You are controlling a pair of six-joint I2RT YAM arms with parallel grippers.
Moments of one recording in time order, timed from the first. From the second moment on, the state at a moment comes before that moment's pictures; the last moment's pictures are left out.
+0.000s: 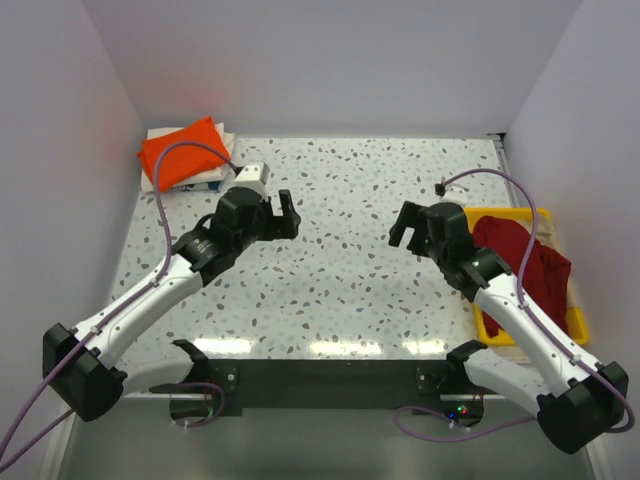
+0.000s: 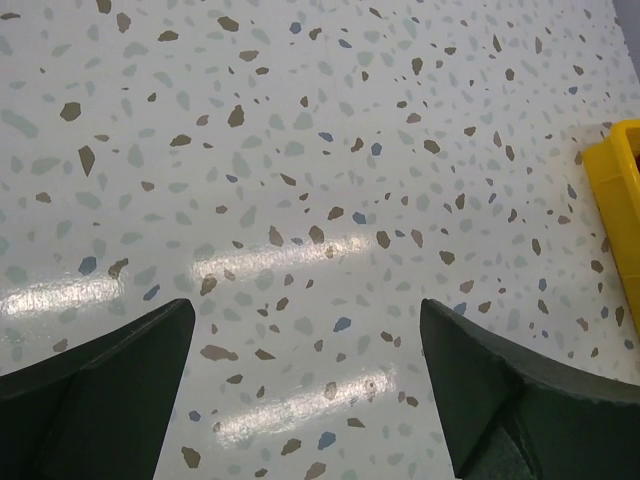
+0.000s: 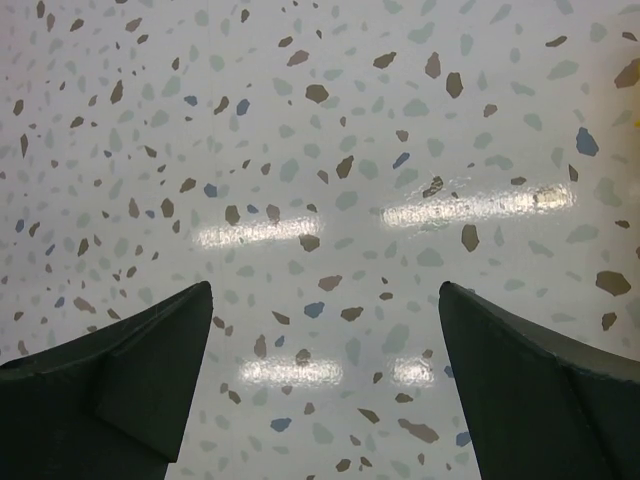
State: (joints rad) left arm -0.63 1.15 0.98 -0.34 -0.23 -0.49; right arm 0.46 0.98 0.84 -0.46 0.29 0.56
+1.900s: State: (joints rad) left arm -0.63 1.13 0.98 -0.38 -0.12 -0.46; right arm -0.28 1.45 1.04 -0.76 0.52 0.90
